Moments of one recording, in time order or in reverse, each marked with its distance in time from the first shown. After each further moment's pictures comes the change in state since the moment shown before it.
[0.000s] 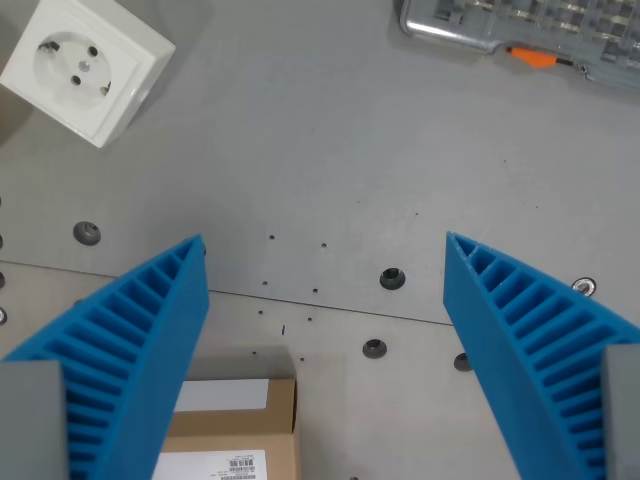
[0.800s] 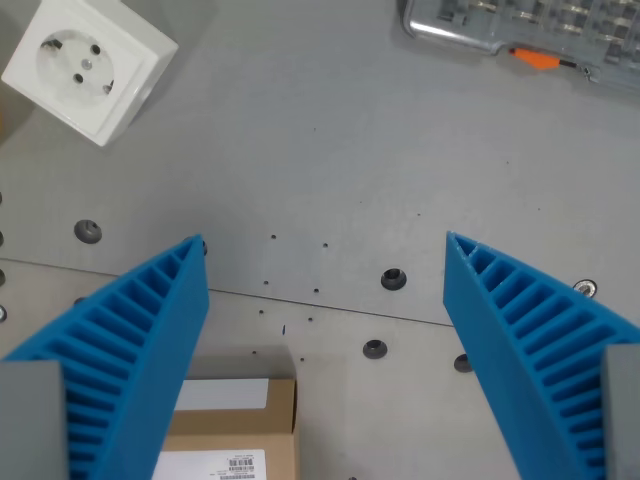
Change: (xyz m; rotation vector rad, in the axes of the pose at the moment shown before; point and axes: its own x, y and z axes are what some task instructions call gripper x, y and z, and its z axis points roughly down) arm 0.000 -0.002 0.001 0.000 -0.002 -0.014
